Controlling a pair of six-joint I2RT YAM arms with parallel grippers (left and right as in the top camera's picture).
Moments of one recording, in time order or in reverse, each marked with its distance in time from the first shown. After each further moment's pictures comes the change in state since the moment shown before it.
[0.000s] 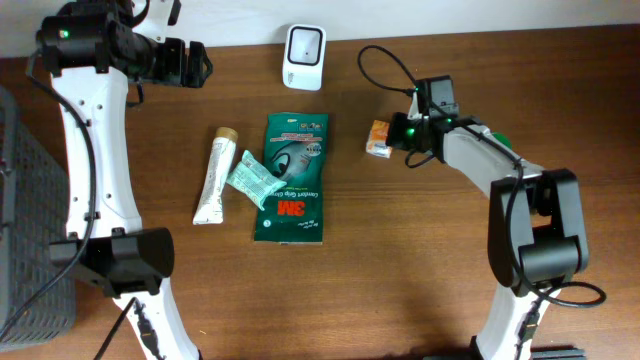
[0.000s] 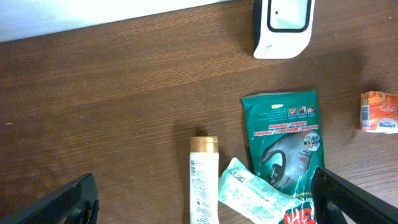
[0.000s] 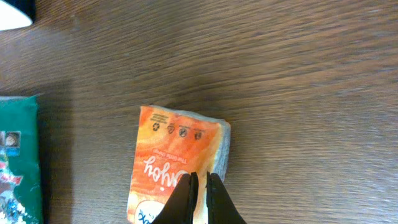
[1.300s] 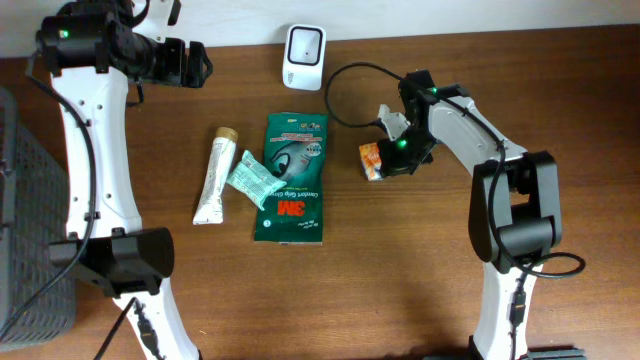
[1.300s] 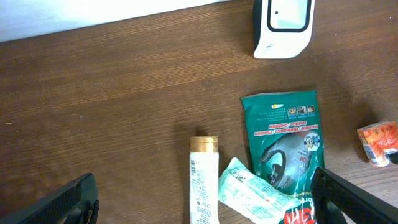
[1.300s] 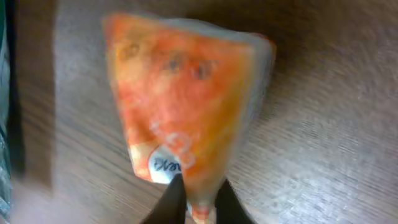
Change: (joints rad) left arm 0.000 0.000 0.000 0.000 0.000 0.000; right arm 0.027 0.163 0.320 -0.703 -0.137 -0.544
